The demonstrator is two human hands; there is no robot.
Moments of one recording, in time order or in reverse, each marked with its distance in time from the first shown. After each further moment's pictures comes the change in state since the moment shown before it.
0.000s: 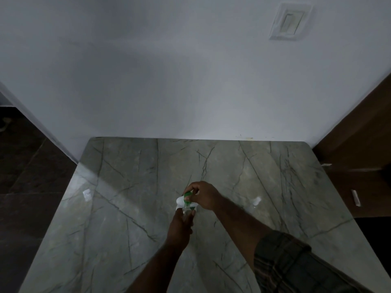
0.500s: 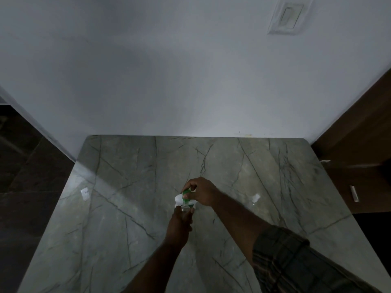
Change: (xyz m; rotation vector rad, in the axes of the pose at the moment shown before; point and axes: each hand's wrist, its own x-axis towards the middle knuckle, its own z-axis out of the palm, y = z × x) left_hand -0.002 0.001 0.002 0.003 -0.002 0.030; right_hand 0.001 0.001 -0.004 -0.032 -0.014 -0.044
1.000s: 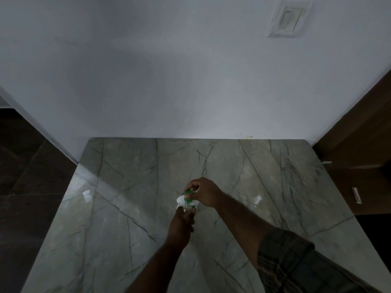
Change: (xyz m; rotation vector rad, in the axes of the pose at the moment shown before) left_hand 0.001 0.009 -0.003 -0.054 -0.035 -0.038; right_hand -0.001 -0.002 -0.004 -0.014 0.035 -0.005
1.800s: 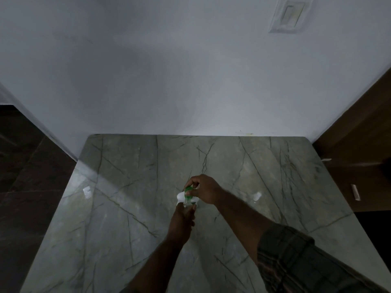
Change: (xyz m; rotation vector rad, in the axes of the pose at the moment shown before) left_hand 0.003 -0.003 0.002 -0.064 -0.001 -0.032; right_hand -0.001 -0.002 -0.001 -0.016 -0.025 0.003
